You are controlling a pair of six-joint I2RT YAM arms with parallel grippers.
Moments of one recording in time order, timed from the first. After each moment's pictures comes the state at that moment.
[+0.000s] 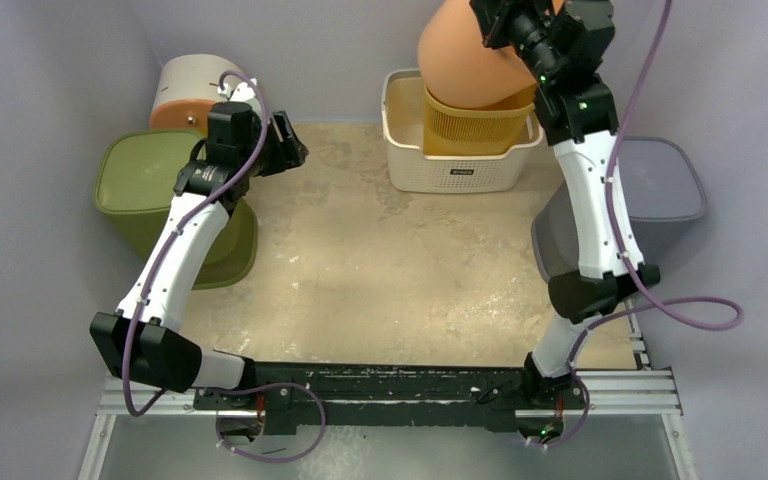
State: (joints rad) left arm -0.21 1.38 1.46 -0.56 0.03 -0.43; right arm 0.27 1.76 2.36 -0.36 -0.15 0.12
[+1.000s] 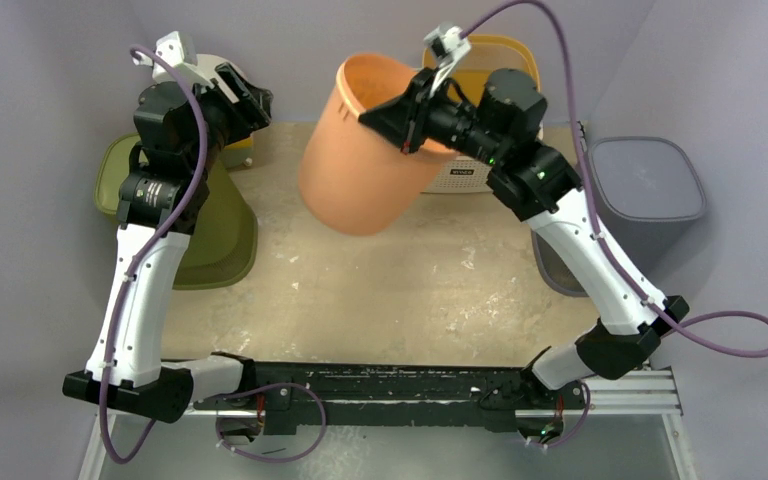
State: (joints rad) left arm -0.21 1.24 1.71 -0.56 -0.12 -0.49; right arm 0.70 1.48 1.88 -0.33 -0.33 0.31
